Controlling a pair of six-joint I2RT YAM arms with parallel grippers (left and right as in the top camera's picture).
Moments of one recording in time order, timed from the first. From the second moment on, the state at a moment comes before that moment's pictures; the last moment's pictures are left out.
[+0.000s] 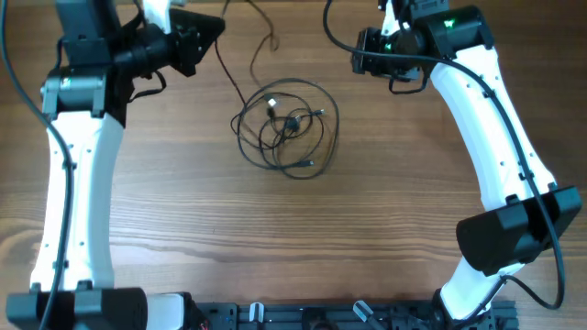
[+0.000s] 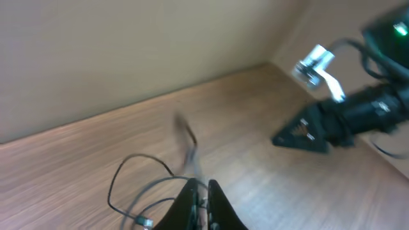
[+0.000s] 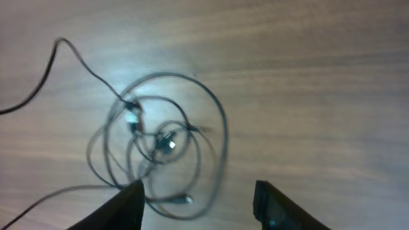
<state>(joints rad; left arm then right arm) 0.03 1.54 1.62 -0.61 0.77 0.07 0.28 1.90 1.98 -1.17 -0.11 0.38</state>
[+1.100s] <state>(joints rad) 0.03 1.40 1.71 -0.83 0.32 0.00 0.40 1.90 1.63 -1.03 -0.08 0.35</state>
